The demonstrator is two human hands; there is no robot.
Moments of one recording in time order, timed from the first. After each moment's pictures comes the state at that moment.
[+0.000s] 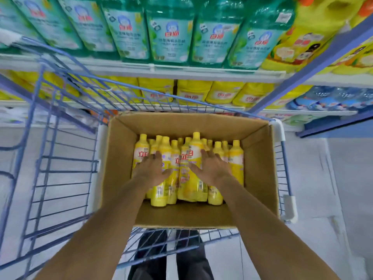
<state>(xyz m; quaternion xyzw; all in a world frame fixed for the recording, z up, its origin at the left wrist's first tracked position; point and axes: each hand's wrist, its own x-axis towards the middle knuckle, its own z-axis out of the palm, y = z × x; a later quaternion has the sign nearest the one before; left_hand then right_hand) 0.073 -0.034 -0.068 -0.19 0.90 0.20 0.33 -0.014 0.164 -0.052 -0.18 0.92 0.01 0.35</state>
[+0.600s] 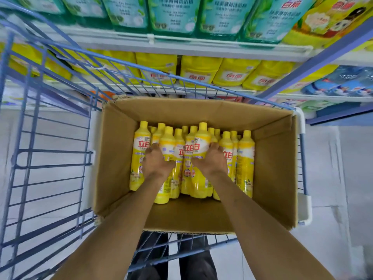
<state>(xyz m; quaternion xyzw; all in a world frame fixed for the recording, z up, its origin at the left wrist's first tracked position) 0.079 -0.005 -0.119 -0.41 0.82 0.34 0.21 0.001 0.151 -0.106 0.04 0.93 -0.17 0.33</state>
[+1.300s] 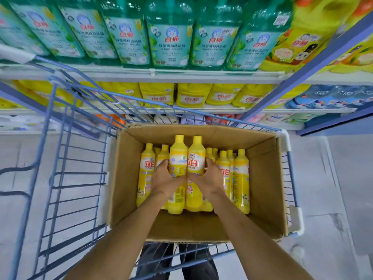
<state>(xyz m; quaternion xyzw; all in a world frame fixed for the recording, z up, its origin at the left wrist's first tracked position) 0.094 0.010 -0.067 -0.38 0.75 0.52 0.16 0.034 0.156 -0.070 0.06 0.90 -0.34 0.27</state>
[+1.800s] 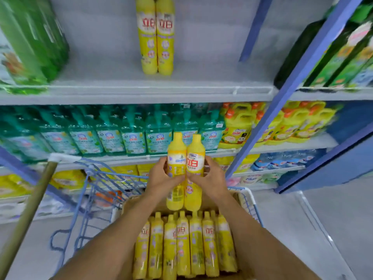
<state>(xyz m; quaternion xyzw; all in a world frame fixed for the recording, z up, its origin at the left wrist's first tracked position) 0.000 -0.020 0.158 -0.20 0.79 0.58 -0.03 -0.049 0.149 0.158 -0.07 0.87 -0.49 0.07</state>
